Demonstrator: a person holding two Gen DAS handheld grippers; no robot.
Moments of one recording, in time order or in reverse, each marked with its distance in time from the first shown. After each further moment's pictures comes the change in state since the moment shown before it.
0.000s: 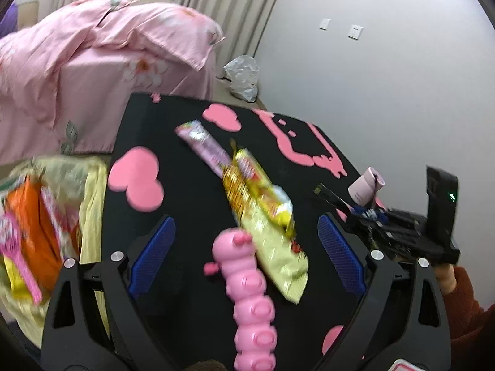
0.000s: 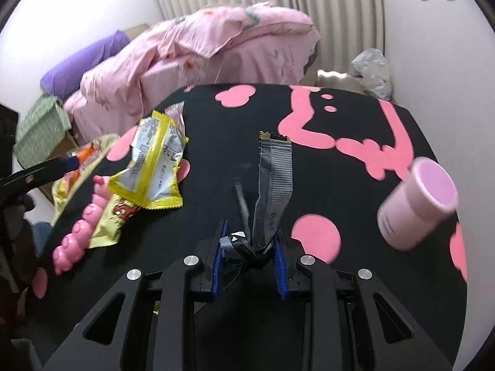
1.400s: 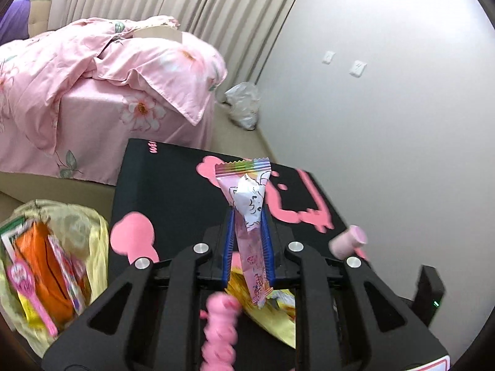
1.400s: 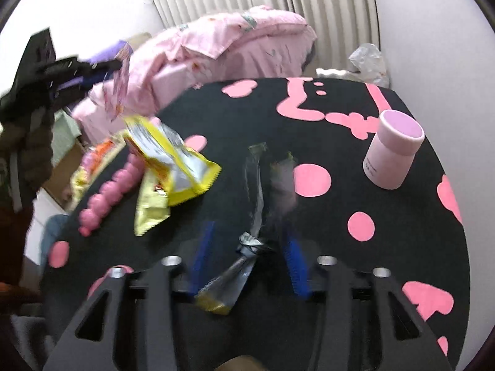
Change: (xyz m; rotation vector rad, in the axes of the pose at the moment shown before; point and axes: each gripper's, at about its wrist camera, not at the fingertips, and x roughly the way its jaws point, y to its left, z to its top) left arm -0.039 -0.004 0.058 -0.089 -0.112 -0.038; right arm -0.041 -0.001 -0.045 0.031 -0.008 0.046
